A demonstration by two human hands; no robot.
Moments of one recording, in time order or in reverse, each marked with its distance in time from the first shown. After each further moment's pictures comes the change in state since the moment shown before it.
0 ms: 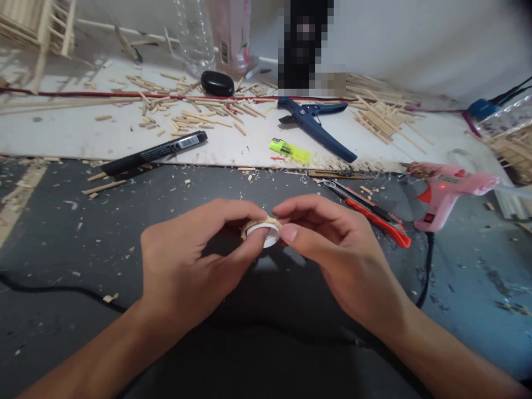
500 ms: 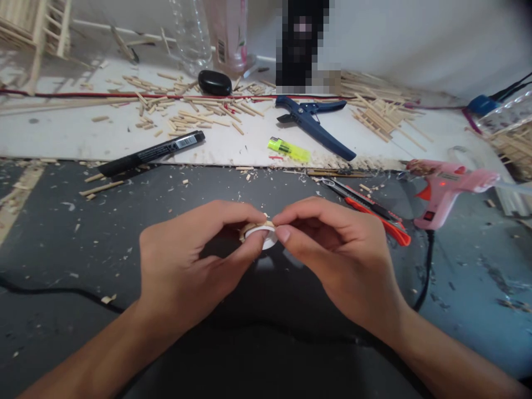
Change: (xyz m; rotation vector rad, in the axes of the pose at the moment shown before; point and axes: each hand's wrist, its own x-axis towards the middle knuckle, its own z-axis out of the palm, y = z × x) left_hand 0.000 -0.001 0.000 -0.010 -0.022 -0.010; right_hand -0.004 0.000 -0.003 -0.370 0.025 -0.239
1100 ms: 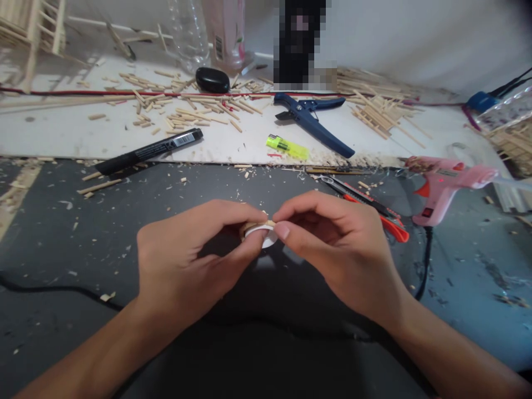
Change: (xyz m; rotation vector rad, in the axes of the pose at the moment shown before) left_hand -0.002 -0.001 0.000 -0.003 -0.005 0.056; right_hand 0.006 -0.003 -0.004 0.085 -0.060 0.037
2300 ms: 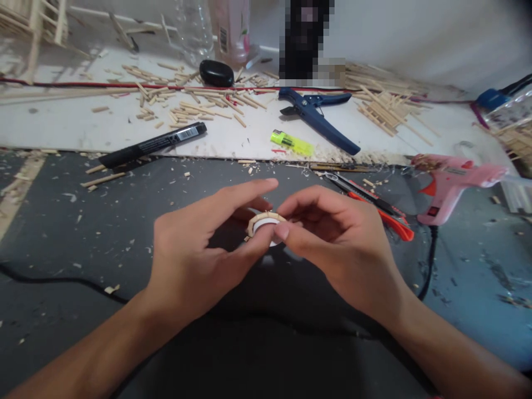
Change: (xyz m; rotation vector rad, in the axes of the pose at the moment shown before) left_hand 0.001 -0.001 0.003 -0.174 -0.048 -0.093; right_hand -0.001 0.004 0.005 0.104 0.007 0.100
